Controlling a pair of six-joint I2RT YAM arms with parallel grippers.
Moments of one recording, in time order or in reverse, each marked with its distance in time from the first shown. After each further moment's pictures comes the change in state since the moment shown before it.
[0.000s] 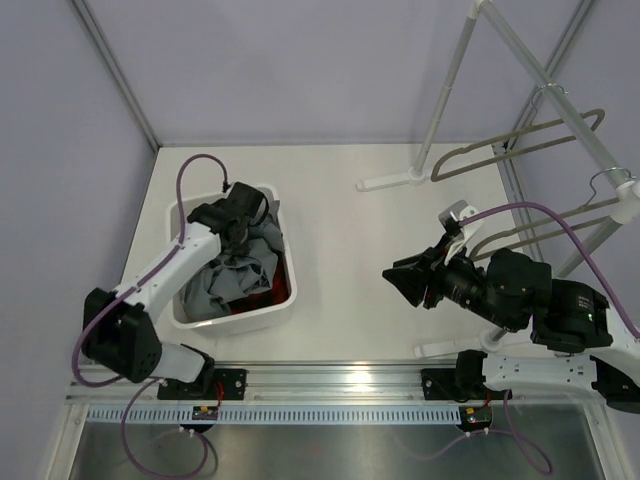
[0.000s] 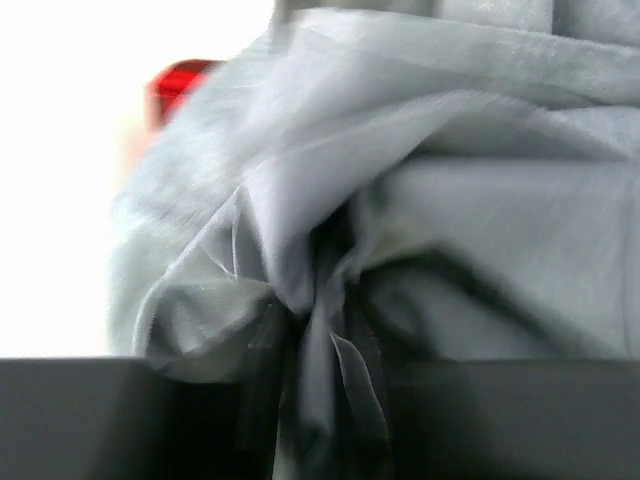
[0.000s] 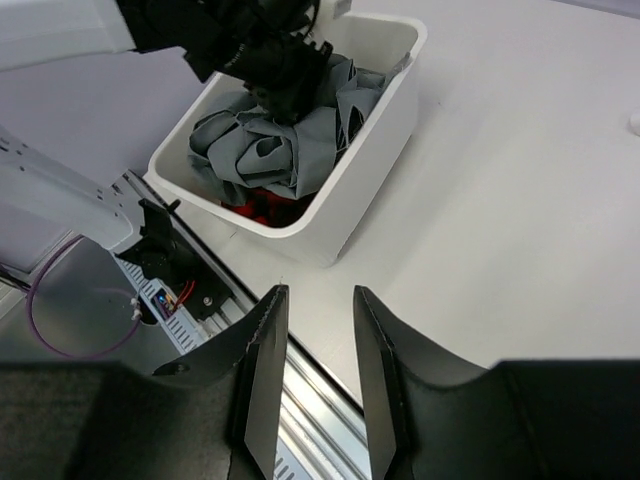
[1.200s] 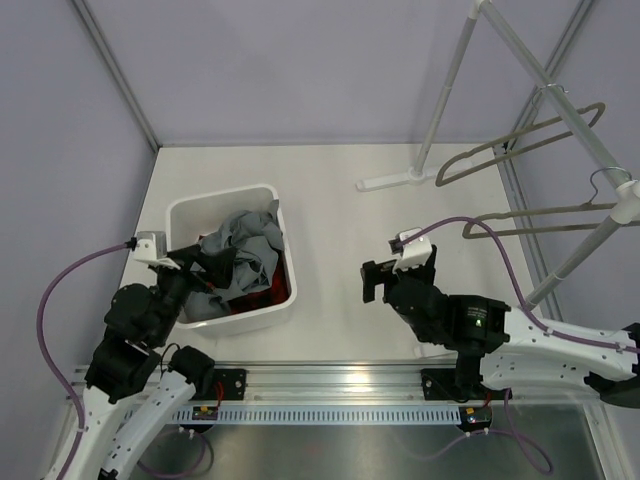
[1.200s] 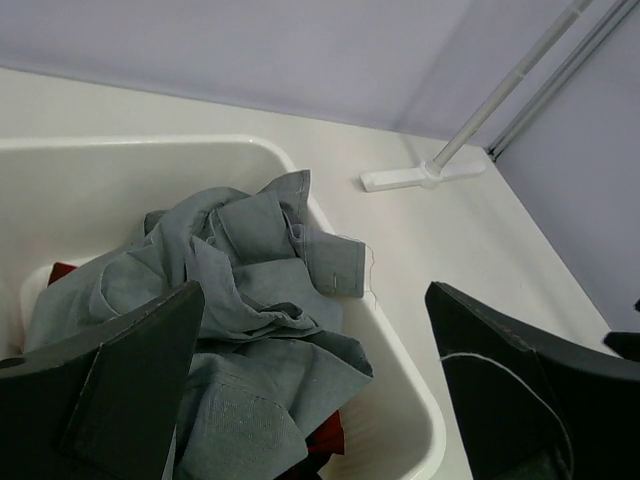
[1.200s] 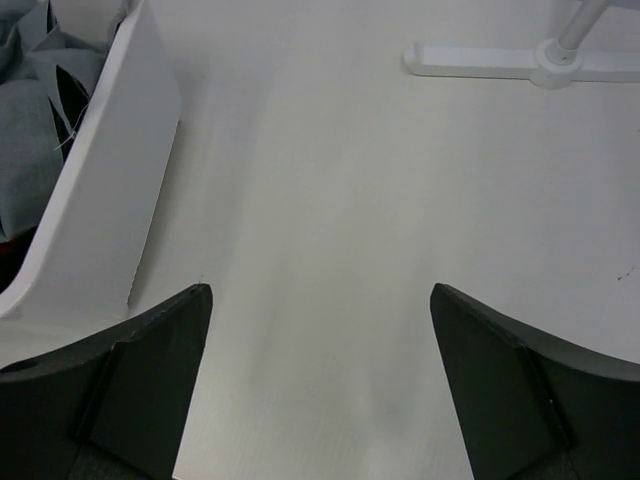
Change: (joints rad) left arm -0.046 -1.169 -0.409 0.422 0.277 -0.062; right arm 0.002 0.117 -0.433 0.285 0.497 0.045
